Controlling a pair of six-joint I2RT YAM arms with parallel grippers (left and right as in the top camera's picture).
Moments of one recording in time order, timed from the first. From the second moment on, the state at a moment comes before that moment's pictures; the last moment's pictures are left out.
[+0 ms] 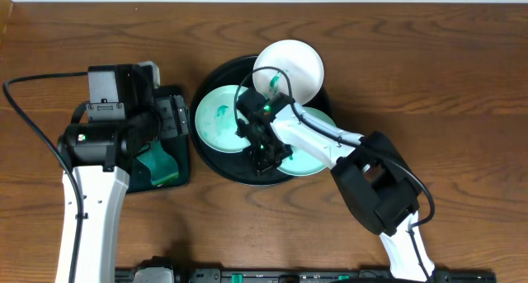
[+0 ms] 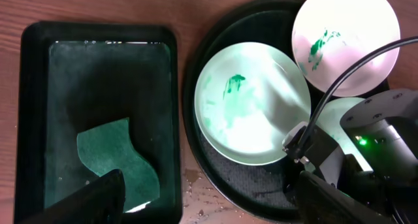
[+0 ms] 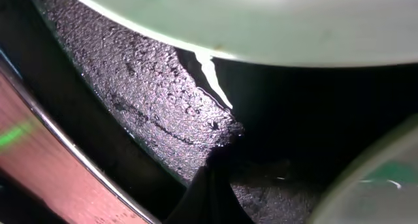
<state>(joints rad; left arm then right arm) 0.03 1.23 1.24 -0.98 0.15 -0.16 0.76 2.20 1.61 -0.99 -0.34 0.17</state>
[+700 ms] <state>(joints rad) 0.03 1.23 1.24 -0.98 0.15 -0.16 0.71 2.20 1.61 -1.14 -0.20 0.29</state>
